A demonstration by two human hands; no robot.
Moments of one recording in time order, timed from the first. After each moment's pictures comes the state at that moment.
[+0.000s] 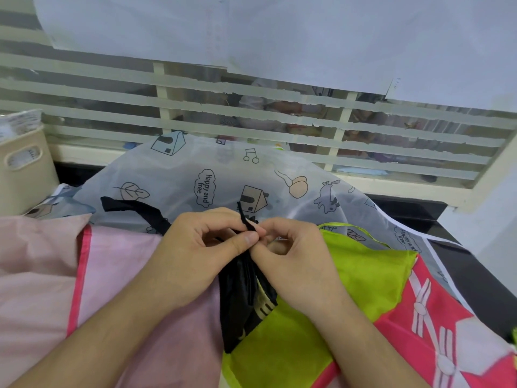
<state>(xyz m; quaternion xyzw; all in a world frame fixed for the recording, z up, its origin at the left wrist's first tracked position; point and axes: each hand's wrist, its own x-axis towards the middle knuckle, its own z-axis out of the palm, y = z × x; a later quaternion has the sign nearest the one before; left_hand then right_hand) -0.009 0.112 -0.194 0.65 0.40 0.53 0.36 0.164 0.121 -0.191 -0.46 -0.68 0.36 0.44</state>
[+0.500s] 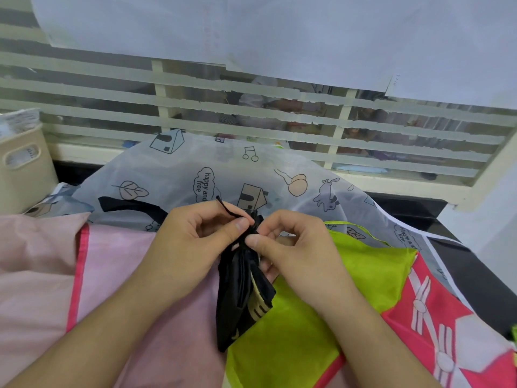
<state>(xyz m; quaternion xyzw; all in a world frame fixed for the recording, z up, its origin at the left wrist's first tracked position) -0.008 0.114 -0.192 0.61 0.43 0.56 0.36 0.171 0.125 -0.188 -0.46 -0.63 0.44 0.44</state>
